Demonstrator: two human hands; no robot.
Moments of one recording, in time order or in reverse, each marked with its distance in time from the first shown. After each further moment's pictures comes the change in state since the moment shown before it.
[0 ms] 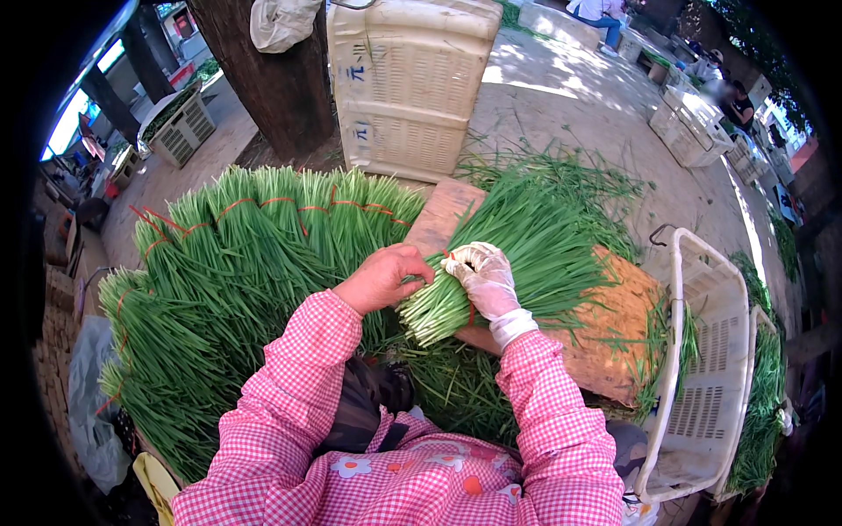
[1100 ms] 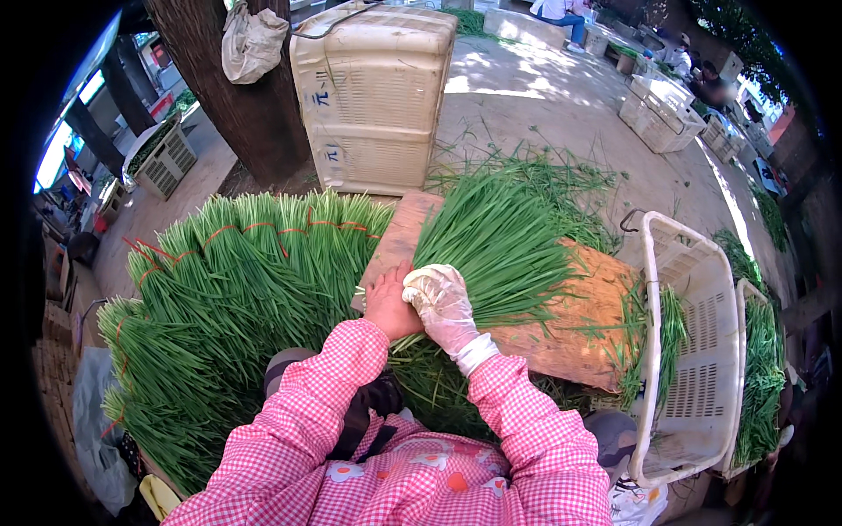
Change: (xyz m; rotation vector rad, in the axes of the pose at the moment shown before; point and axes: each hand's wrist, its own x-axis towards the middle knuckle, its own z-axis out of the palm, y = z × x) left_hand 0.019 0.046 0.068 0.183 -0.033 -0.665; right_hand -0.042 -0.023 0.002 -0.055 0.119 -0.256
